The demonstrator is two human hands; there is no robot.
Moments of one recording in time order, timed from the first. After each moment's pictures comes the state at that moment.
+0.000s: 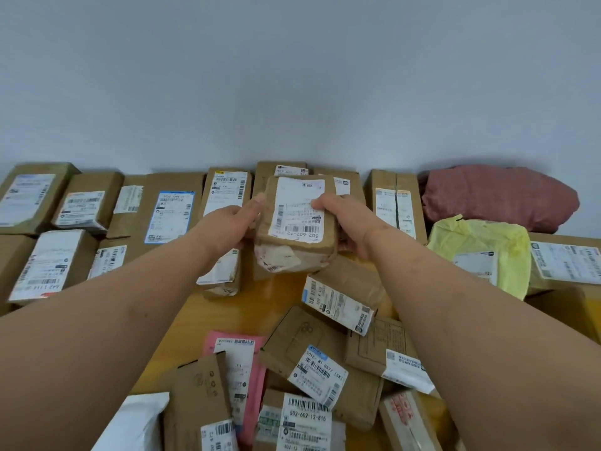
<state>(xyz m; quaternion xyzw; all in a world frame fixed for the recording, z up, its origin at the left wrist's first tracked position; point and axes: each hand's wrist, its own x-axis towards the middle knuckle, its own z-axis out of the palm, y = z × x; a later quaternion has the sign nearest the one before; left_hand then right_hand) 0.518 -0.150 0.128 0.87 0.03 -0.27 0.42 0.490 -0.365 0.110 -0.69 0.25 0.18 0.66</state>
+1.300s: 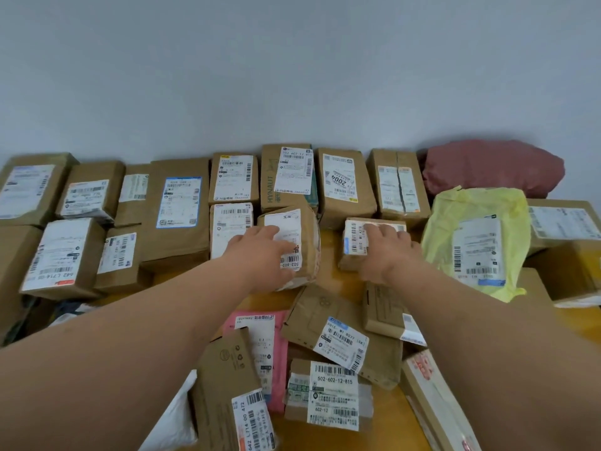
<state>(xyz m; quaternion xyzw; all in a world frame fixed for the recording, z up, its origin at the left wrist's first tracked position) 0.471 -0.138 0.085 0.92 -0.29 -0.26 -0.02 0.401 -0.360 0.069 -0.94 0.24 0.23 0.08</state>
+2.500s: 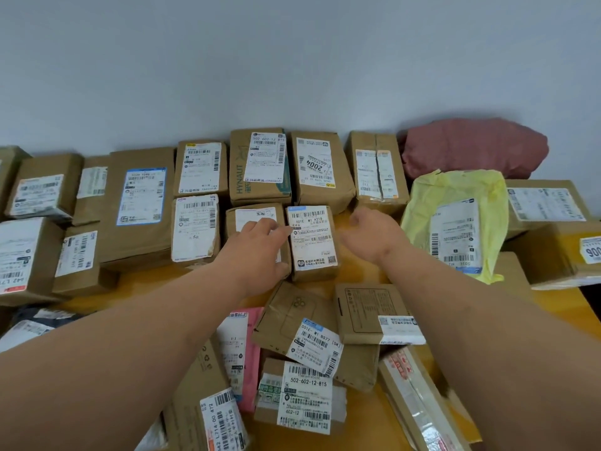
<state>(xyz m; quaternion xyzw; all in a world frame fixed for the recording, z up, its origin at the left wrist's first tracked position) 0.458 -0.178 0.064 0.92 -0.32 -0.21 0.04 0.405 -0.391 0.075 -0.92 0.25 0.16 0.25</state>
